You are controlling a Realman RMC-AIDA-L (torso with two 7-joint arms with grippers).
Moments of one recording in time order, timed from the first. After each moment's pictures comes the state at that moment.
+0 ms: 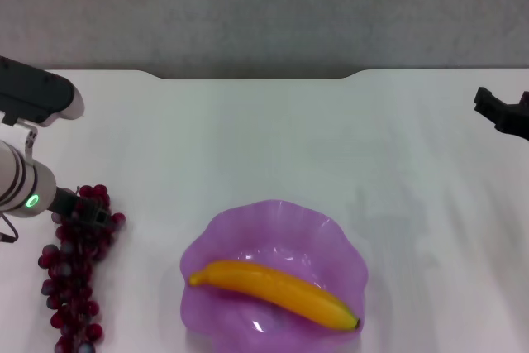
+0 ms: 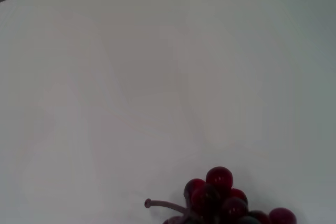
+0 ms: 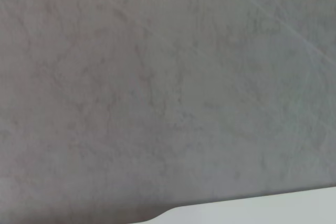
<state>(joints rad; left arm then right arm) -0.55 -2.02 -1.66 -1.06 2.87 -1.04 0.16 0.10 2.01 -1.70 -1.28 0.75 0.13 -0.22</state>
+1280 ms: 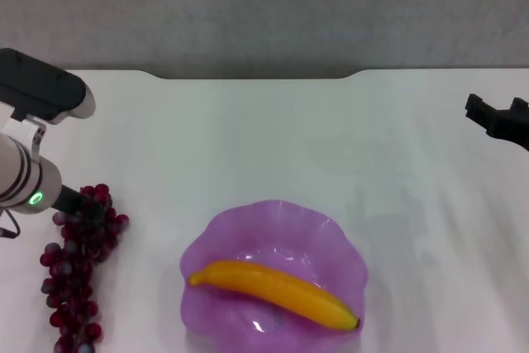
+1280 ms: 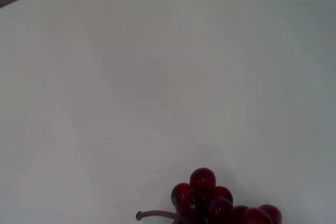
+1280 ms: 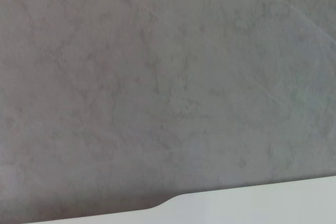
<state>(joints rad) -0.55 -2.03 -1.65 -1.11 2.87 -1.08 0.21 0.13 2.01 -1.70 -1.26 0.75 0.15 -0.22</state>
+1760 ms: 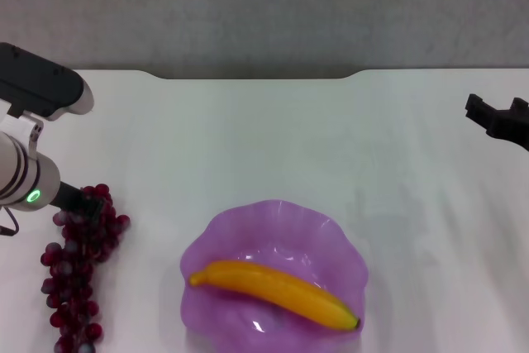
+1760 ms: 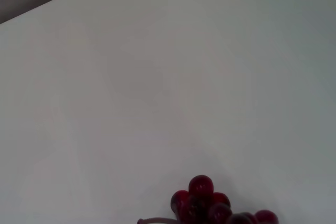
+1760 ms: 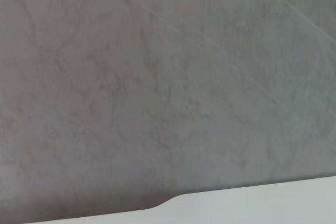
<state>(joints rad) -0.53 -2.03 -1.64 -1.17 2.87 -1.10 0.21 0.13 2.01 -1.70 -1.26 0.75 0.15 -0.22</state>
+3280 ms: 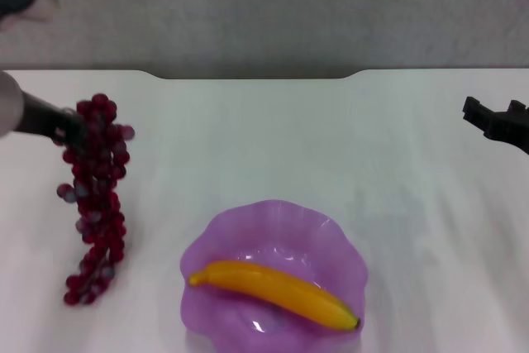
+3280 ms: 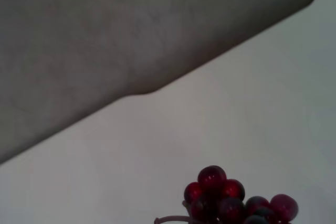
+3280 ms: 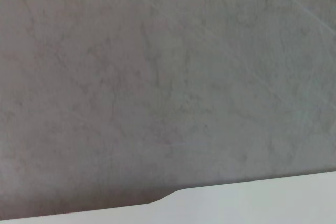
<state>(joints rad) -0.43 -2.02 -1.69 -1.74 2.87 -1.38 0.23 0.14 2.01 -1.69 -1.25 0.75 0.17 -0.22</state>
